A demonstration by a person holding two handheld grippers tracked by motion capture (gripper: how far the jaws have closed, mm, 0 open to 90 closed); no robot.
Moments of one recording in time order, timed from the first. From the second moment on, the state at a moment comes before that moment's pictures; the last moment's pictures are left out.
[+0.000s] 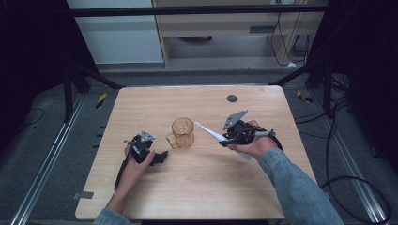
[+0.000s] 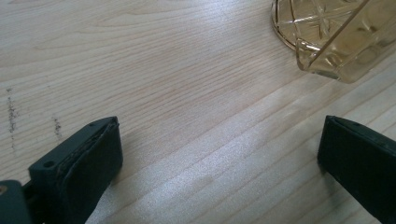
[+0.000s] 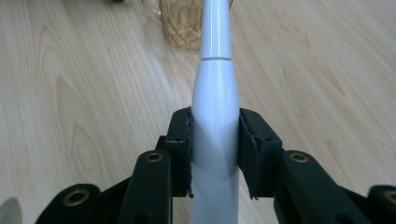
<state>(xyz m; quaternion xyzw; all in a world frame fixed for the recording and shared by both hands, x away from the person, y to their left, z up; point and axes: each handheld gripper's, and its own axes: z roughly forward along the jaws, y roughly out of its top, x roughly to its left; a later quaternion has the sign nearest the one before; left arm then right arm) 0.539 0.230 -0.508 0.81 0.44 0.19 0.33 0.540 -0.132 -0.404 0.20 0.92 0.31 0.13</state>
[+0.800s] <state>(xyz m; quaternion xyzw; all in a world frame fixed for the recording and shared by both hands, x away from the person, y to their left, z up) 0.539 0.230 -0.508 0.81 0.44 0.19 0.33 0.543 -0.091 -0.384 0.26 0.85 0.44 0.15</state>
